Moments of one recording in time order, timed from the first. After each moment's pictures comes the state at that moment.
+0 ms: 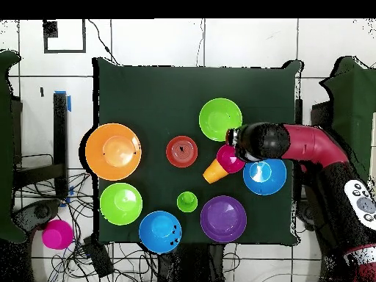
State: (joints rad) arm -0.85 -0.57 0.56 1.55 -0.56 0.77 1.76
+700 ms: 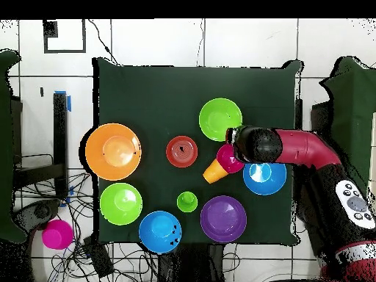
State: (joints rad) arm -0.79 -0.56 0.47 1.55 -0.56 0.62 1.76
